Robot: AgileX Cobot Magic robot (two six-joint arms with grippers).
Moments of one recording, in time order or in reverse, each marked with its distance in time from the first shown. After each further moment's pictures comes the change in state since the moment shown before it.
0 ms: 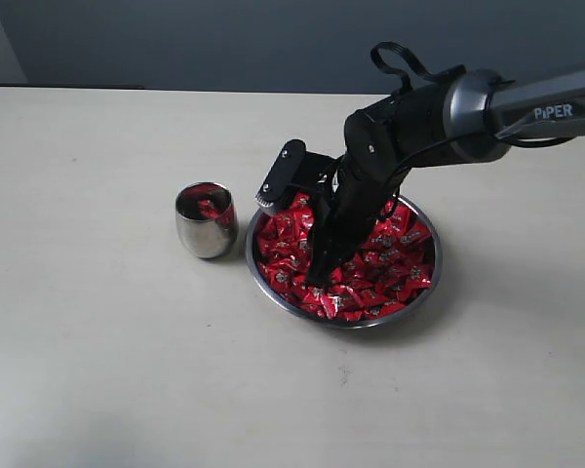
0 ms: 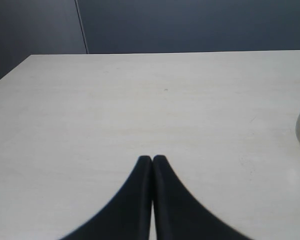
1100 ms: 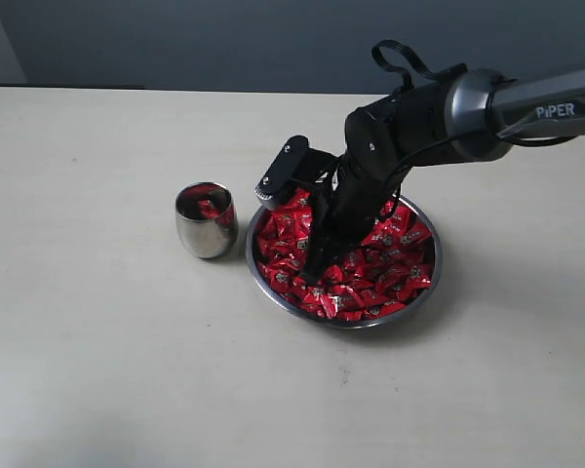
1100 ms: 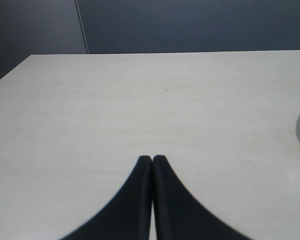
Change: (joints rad) left arm 0.000 0.000 0.000 0.000 0.000 0.000; right arm 0.000 -0.002 0.000 0.025 0.000 0.055
